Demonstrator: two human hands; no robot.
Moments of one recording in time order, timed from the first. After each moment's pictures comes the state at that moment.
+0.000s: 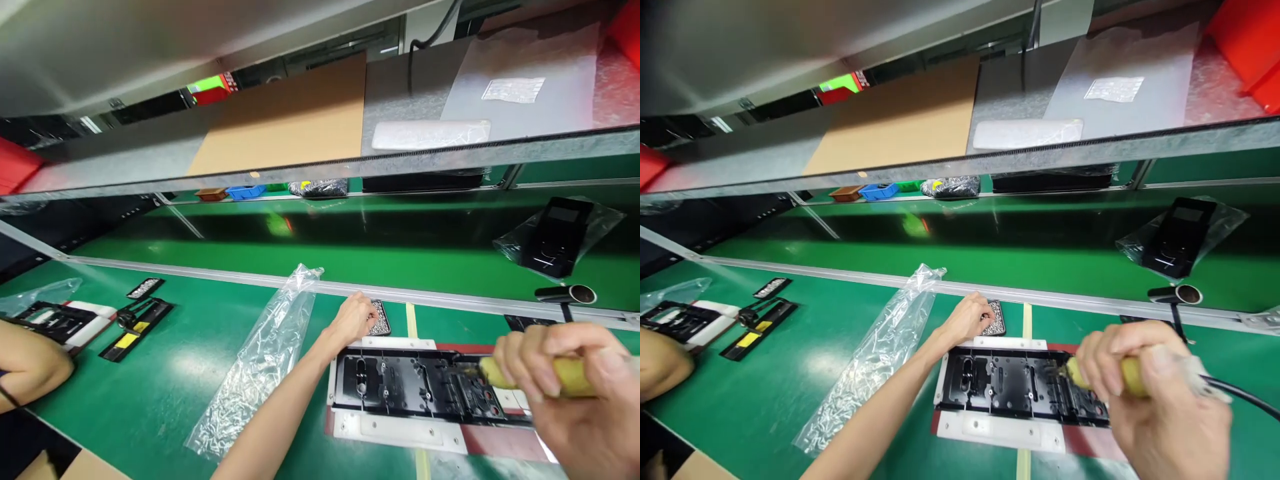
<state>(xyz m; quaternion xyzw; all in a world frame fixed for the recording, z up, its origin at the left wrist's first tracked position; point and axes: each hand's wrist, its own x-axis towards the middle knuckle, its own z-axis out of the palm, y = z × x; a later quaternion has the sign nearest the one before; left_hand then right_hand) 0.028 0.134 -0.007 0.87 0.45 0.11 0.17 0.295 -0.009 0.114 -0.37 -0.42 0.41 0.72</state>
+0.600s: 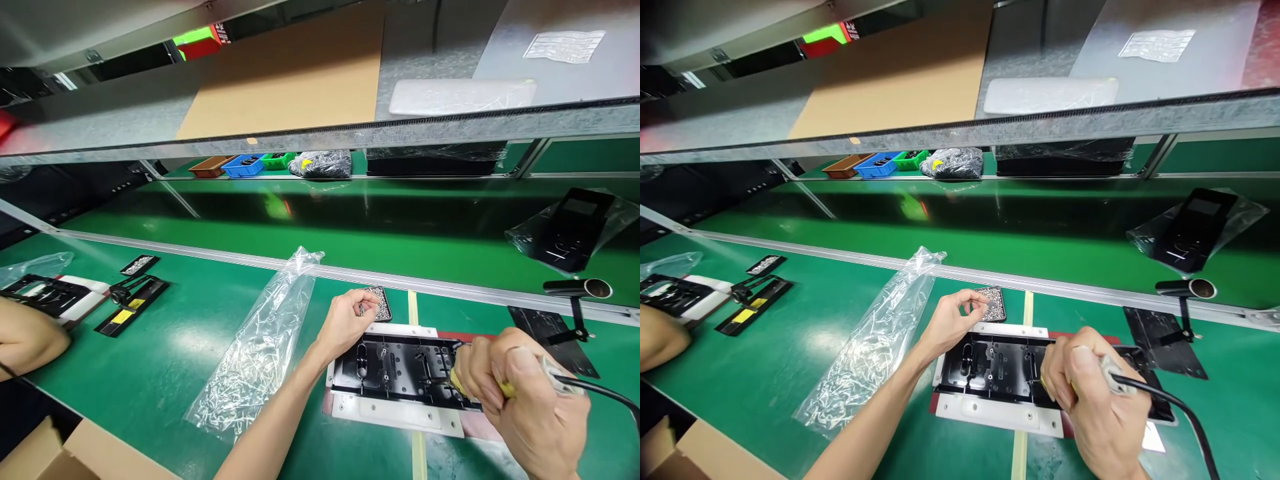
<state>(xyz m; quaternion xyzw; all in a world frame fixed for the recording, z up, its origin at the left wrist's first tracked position) 0.026 0.069 0.046 0.68 0.53 0.36 0.35 0.244 -0.022 0.107 -0.37 -0.45 0.47 0.66</state>
